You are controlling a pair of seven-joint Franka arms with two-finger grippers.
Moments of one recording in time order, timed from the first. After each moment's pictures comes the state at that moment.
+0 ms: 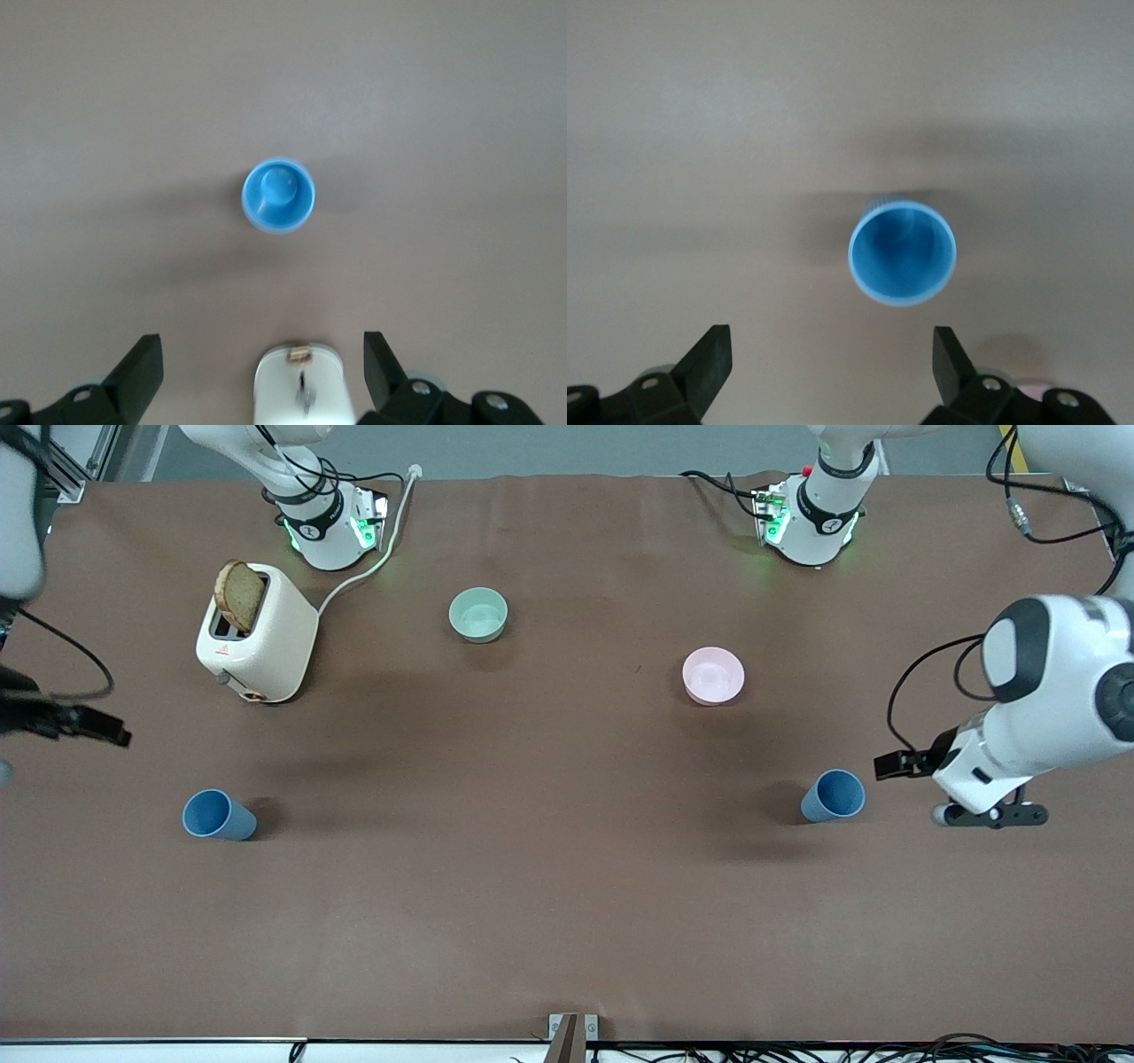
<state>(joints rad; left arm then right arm) 0.06 0.34 -0.12 -1.75 0.02 2.01 -0.06 0.02 0.23 -0.19 -1.59 0.02 1.78 -0.06</state>
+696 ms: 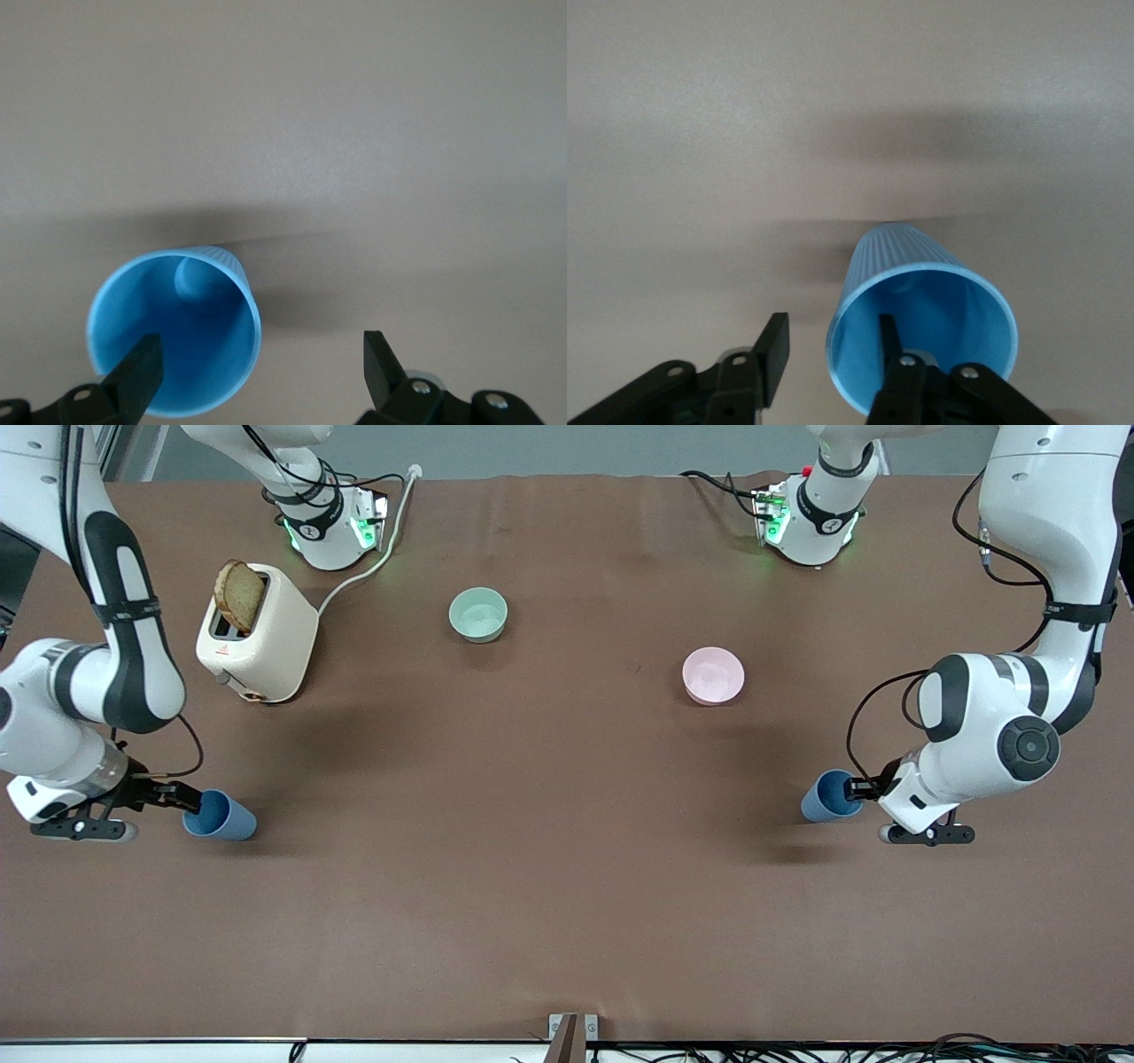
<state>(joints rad) 0.06 0.47 -0.12 -1.83 0.02 2.20 -0.06 -0.03 0.43 -0.19 -1.91 0.02 2.42 -0.16</state>
